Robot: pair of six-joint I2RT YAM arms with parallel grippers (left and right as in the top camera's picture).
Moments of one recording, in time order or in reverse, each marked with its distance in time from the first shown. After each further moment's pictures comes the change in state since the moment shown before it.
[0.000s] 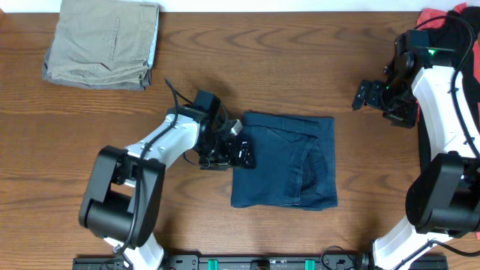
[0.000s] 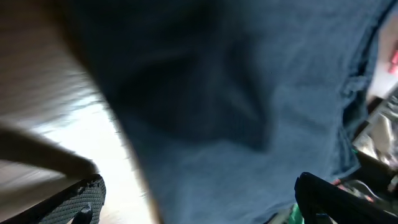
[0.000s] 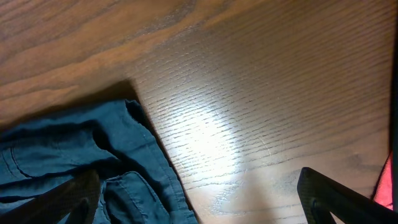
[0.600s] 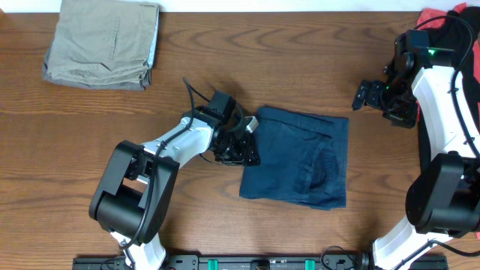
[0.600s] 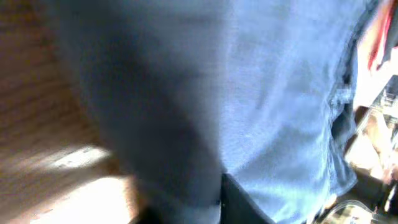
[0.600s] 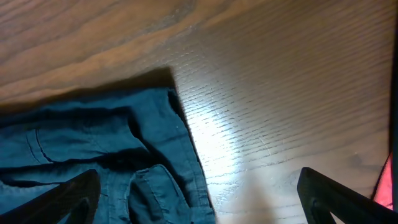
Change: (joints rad) left arm -0.077 0.035 -0.005 0.219 0.004 -0.113; right arm 0.000 0.000 0.000 0.000 0.000 0.000
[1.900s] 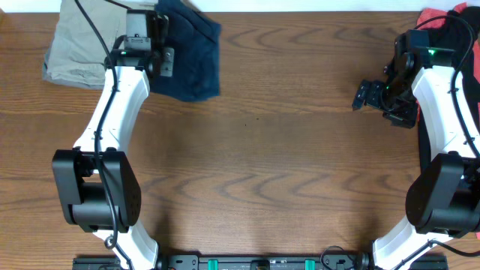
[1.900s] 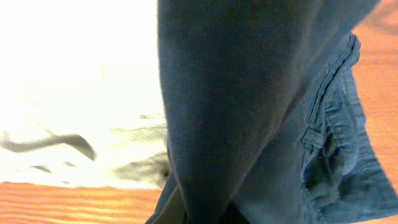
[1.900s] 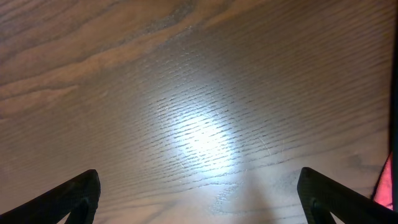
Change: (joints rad) left arm 0.388 0.005 0.513 0.017 -0.866 0.389; right arm 0.000 0.000 0.000 0.000 0.000 0.000
